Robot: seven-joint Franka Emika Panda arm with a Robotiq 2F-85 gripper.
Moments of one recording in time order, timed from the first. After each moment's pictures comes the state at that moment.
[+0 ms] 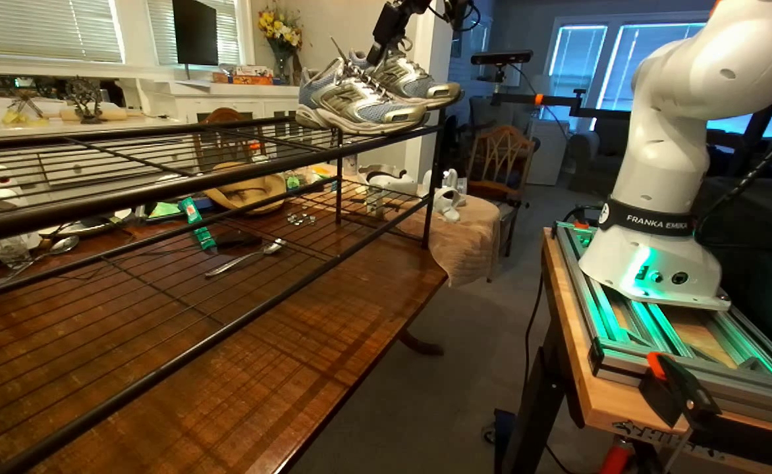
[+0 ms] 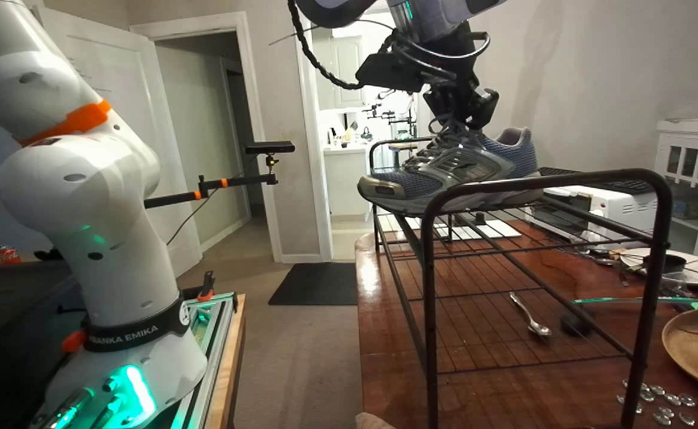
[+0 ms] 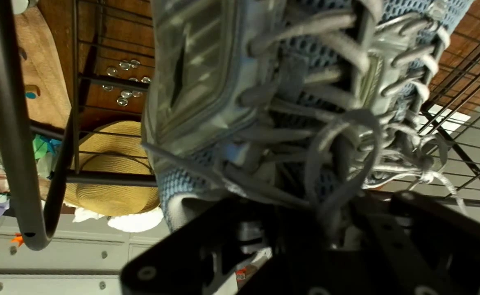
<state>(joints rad) 0.09 -0.41 -0.26 -2.47 0.34 2.49 -0.54</state>
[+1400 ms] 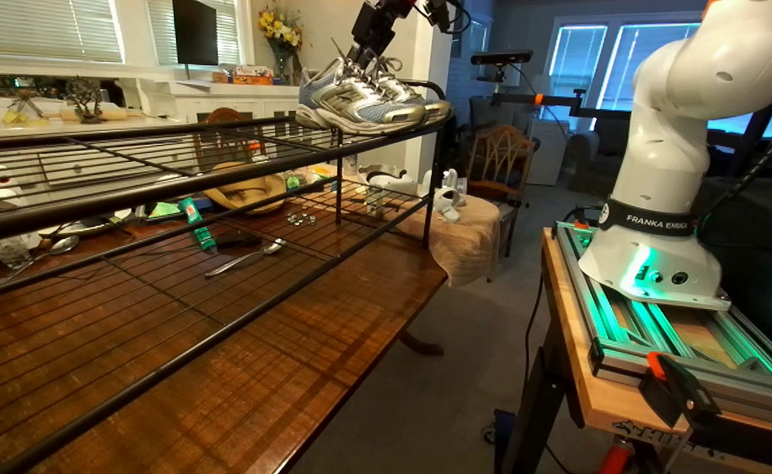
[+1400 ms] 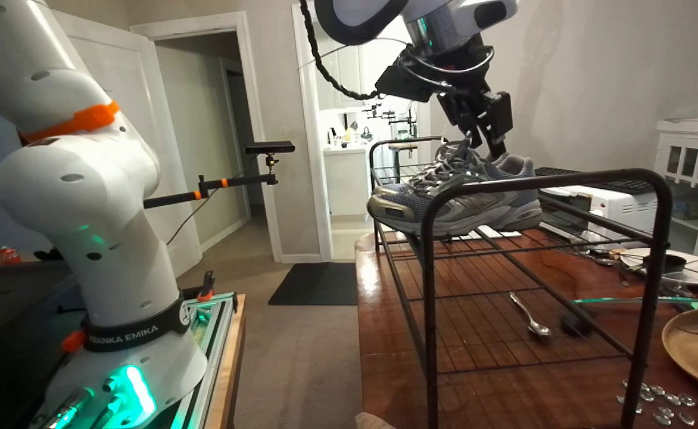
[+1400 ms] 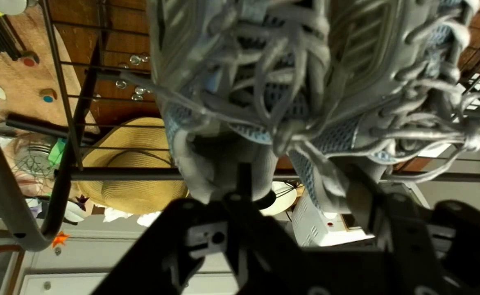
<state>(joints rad) 0.07 -0.31 -0.18 -2.43 0.32 2.59 -0.38</state>
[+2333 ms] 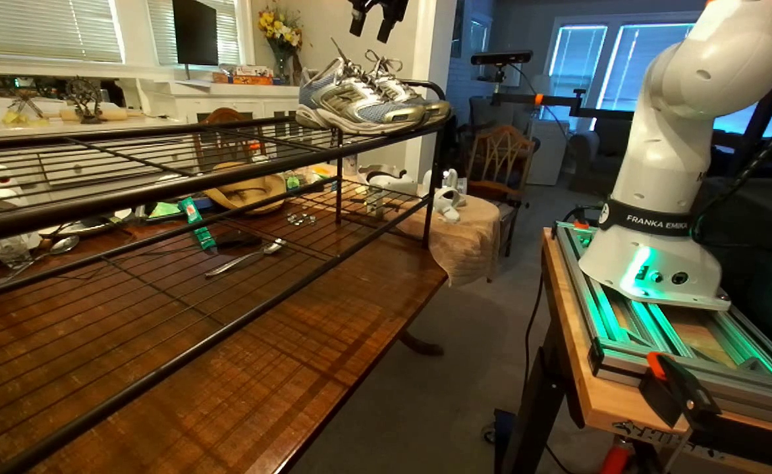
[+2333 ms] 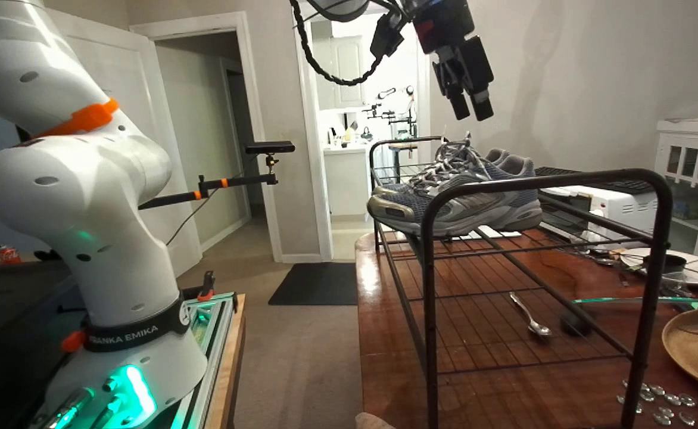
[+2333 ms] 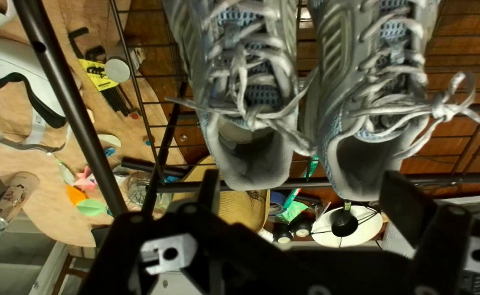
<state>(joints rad) -0.09 -0.36 0.03 -2.30 -0.06 2.30 0.19</state>
